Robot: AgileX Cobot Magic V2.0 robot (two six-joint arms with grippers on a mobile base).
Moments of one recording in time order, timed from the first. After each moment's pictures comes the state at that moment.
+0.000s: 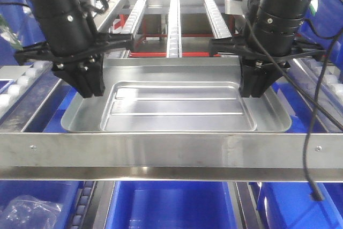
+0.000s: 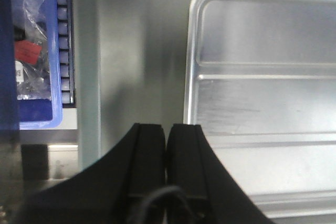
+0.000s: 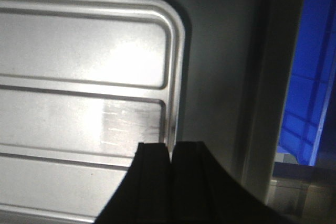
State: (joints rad) left arm -0.49 1.87 -1.38 0.04 0.73 -0.45; right arm 0.32 1.87 -1.35 0.01 0.71 0.32
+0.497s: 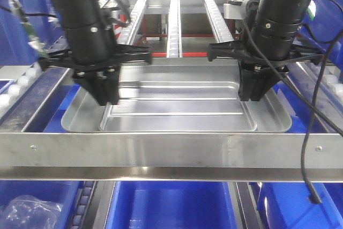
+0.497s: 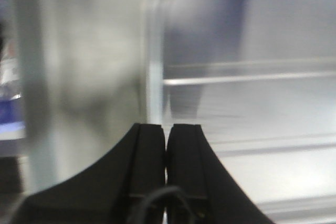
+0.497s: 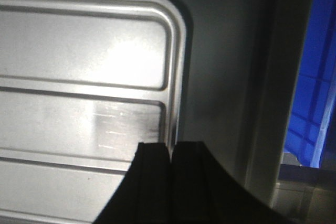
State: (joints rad) left arm -0.55 1.96 -1.47 0.06 0.78 -0.44; right arm 0.32 1.89 -1.35 0.01 0.71 0.32
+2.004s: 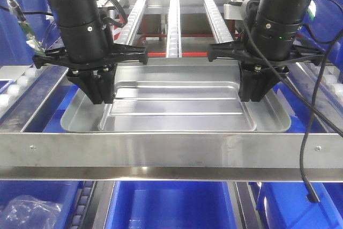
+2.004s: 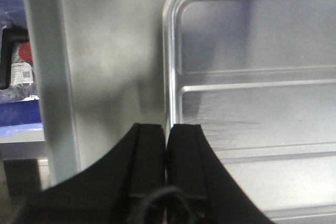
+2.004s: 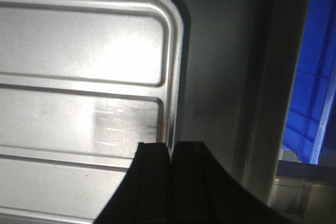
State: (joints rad) left arm -0.53 1.96 -1.48 0.08 0.80 -0.44; right arm 0.32 1.89 -1.35 0.01 0.71 0.32
